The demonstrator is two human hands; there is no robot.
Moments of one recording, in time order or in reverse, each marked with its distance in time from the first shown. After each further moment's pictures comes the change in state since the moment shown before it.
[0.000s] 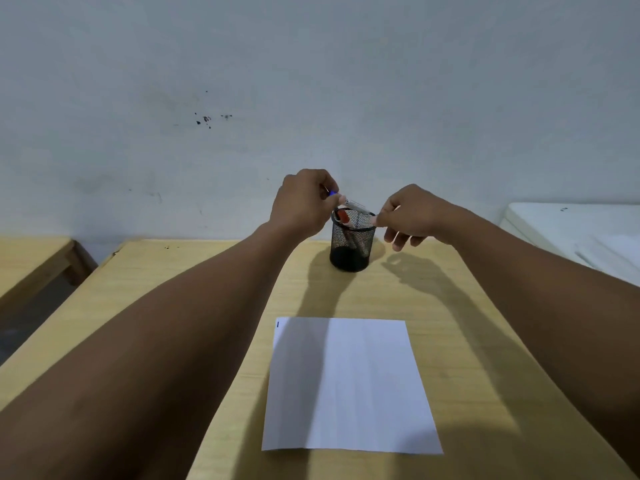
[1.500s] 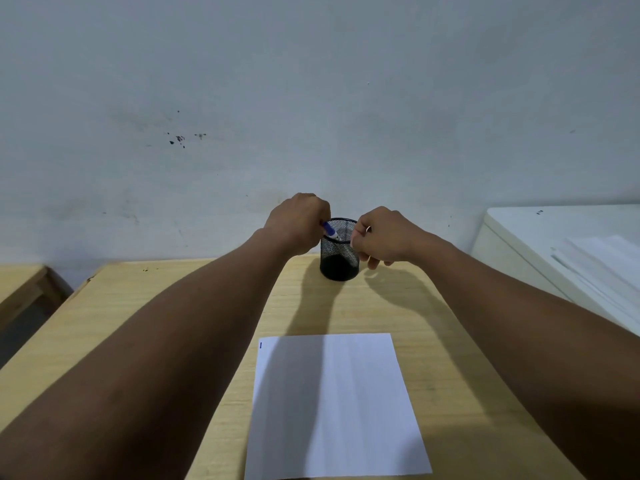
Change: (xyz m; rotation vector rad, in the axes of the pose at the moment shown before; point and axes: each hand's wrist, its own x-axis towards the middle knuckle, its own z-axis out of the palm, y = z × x) left_hand 0.021 -0.001 0.022 0.491 -0.255 0.240; right_hand 0.009 0.013 0.018 -0.066 0.036 -0.075
